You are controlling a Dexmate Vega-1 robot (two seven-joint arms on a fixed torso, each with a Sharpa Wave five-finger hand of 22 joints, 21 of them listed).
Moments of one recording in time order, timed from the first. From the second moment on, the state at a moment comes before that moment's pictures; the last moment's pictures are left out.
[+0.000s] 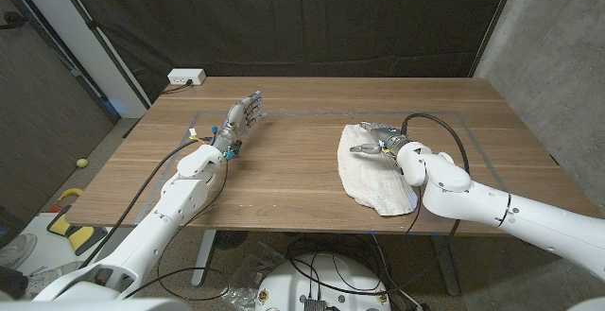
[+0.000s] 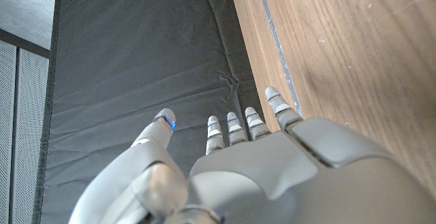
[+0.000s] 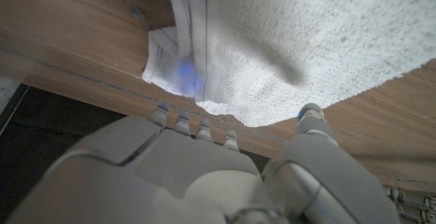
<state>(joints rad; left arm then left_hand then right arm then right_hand) 0.89 0.44 0.22 -1.33 -0.57 -0.20 -0.21 0.28 0.07 0.59 -0.01 0.18 0.10 -0.16 0.19 0.19 0.05 -0.07 0.19 0.20 0.02 -0.02 0.18 0.18 0.05 0.13 0.34 0.20 -0.65 -0.92 -1.00 -2.08 -0.54 -0.84 0.20 0.36 0.00 0.30 -0.12 0.20 -0.17 -0.13 0.18 0.20 -0.17 0.07 0.18 0.19 -0.17 0.15 0.18 0.19 -0.17 0.21 0.18 0.19</state>
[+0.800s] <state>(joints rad) 0.87 0.43 0.22 -1.30 -0.56 -0.20 -0.21 0.28 0.07 0.58 -0.01 0.18 0.10 -0.16 0.19 0.19 0.05 -0.07 0.19 0.20 0.02 -0.02 0.18 0.18 0.05 0.13 0.34 0.20 -0.60 -0.89 -1.03 -2.02 -0.54 -0.83 0.28 0.68 0.05 0.33 -0.17 0.24 0.16 -0.12 0.28 0.19 0.16 -0.04 0.32 0.18 0.23 -0.04 0.25 0.18 0.22 0.02 0.39 0.20</state>
